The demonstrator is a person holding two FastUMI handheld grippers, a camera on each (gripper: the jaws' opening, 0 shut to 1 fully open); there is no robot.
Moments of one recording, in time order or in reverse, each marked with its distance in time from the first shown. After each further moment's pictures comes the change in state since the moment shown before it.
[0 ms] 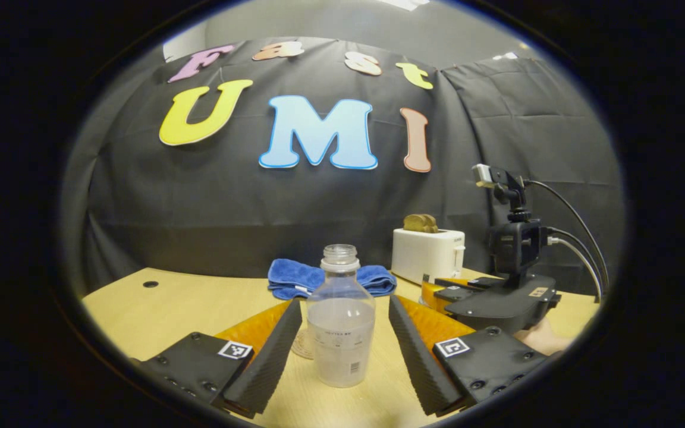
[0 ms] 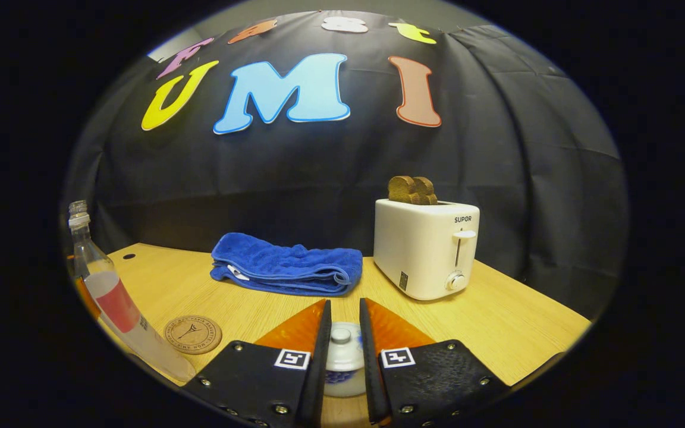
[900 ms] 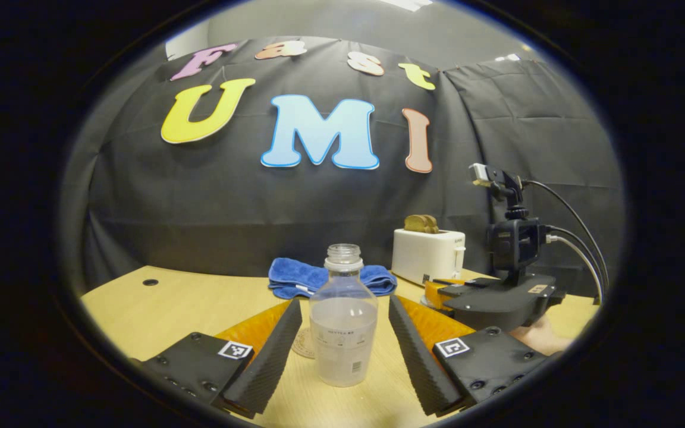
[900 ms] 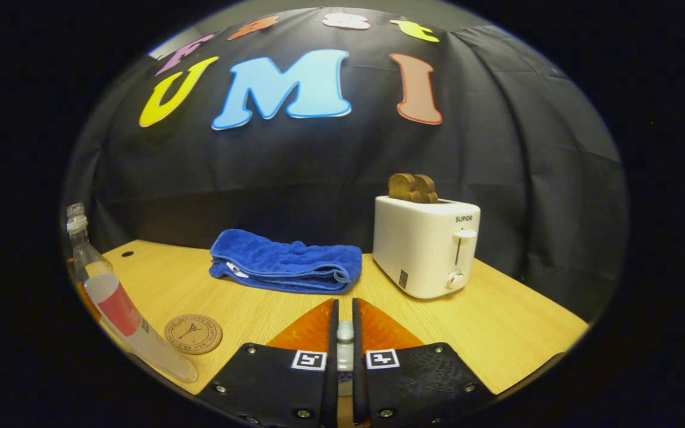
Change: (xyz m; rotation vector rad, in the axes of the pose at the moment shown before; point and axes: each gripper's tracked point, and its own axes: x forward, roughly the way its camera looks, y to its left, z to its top) left arm -0.001 0.002 -0.001 -0.010 0.003 -0.002; right arm 0.001 -0.001 0.000 0.028 0.032 -0.014
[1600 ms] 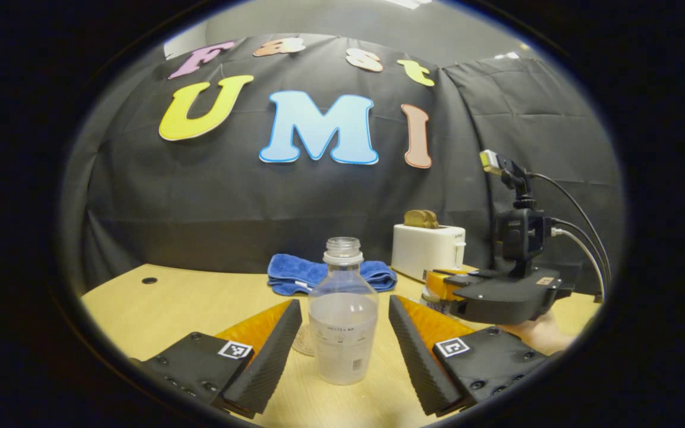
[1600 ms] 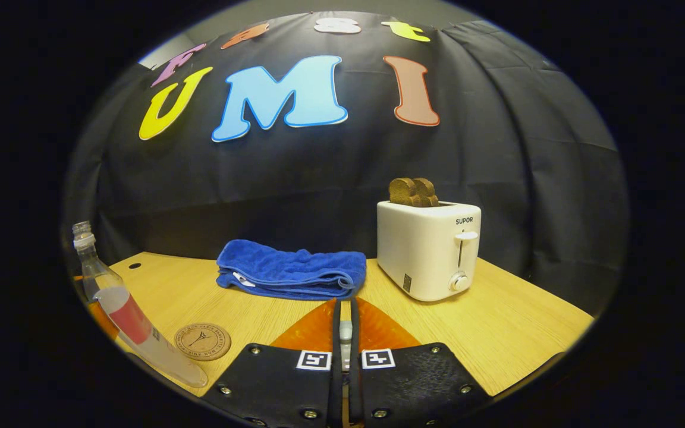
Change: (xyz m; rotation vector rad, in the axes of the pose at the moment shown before) left arm 0.003 -0.001 -0.008 0.007 0.023 -0.006; right arm -0.007 0.005 0.016 0.017 -0.058 0.046
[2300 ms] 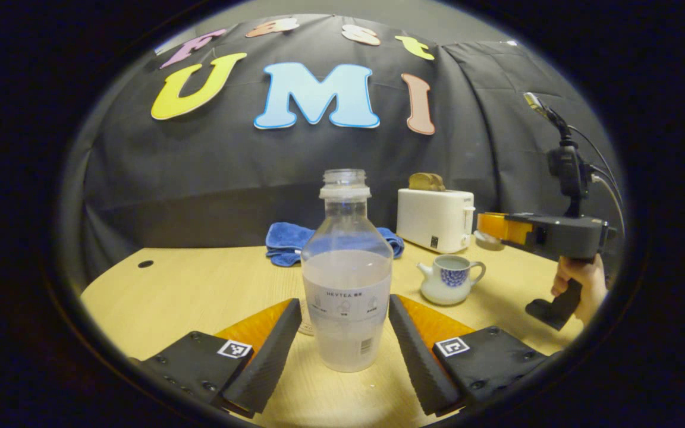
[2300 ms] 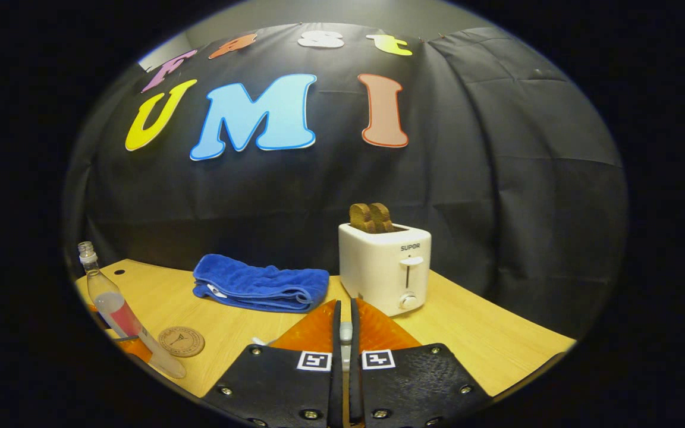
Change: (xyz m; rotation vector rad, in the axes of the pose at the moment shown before) left arm 0.022 0.005 -0.058 0.035 0.152 0.013; right arm -0.030 -0.074 0.024 -0.017 -0.049 -0.134
